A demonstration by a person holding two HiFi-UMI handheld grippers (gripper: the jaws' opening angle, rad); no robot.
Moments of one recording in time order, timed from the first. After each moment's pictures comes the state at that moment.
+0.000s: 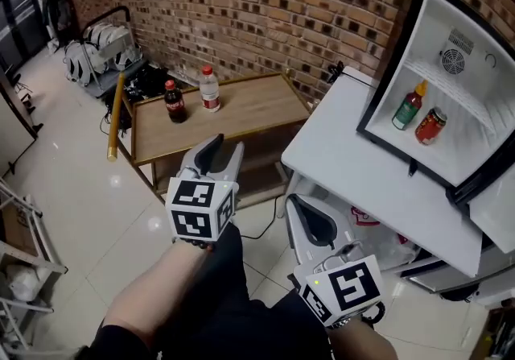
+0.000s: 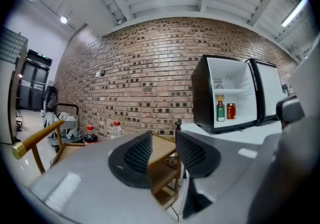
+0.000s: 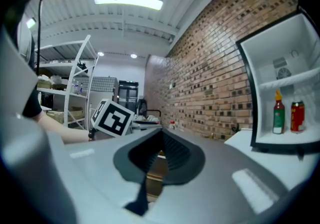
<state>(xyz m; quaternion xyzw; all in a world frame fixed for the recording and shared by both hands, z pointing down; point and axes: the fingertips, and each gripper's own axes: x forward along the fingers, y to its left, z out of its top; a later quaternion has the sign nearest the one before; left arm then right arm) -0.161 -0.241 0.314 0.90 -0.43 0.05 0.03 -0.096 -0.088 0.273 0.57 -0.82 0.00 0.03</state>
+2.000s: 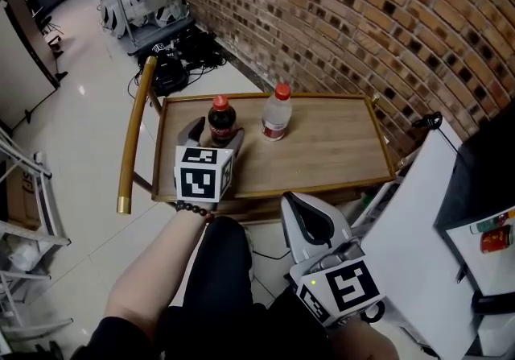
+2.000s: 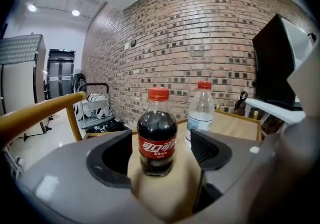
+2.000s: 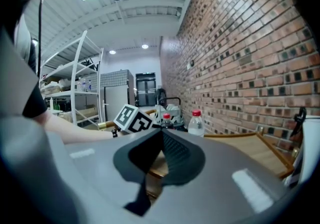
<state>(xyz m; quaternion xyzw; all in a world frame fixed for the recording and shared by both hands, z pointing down) -0.303 -0.532 0.435 0.81 -0.55 0.16 0.13 -0.197 -0.358 0.332 0.45 -0.89 0.06 0.08</state>
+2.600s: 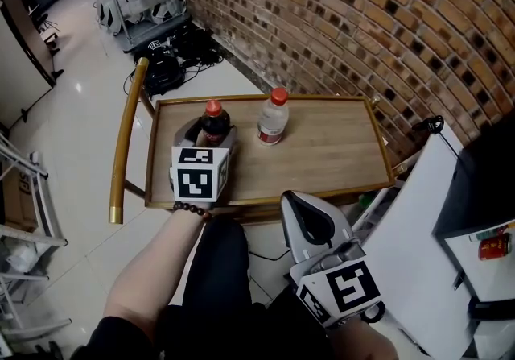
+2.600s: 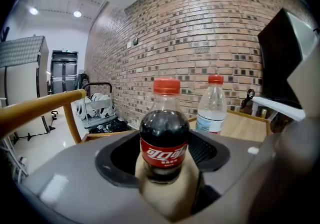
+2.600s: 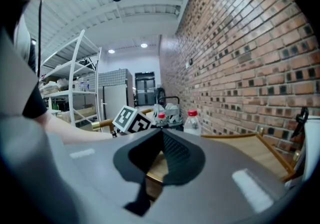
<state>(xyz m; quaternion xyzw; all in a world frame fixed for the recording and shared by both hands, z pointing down) -0.309 -0.556 0.446 0.80 -0.57 0.16 0.12 -0.190 -0.381 0.336 0.45 -0.89 0.07 0.08</state>
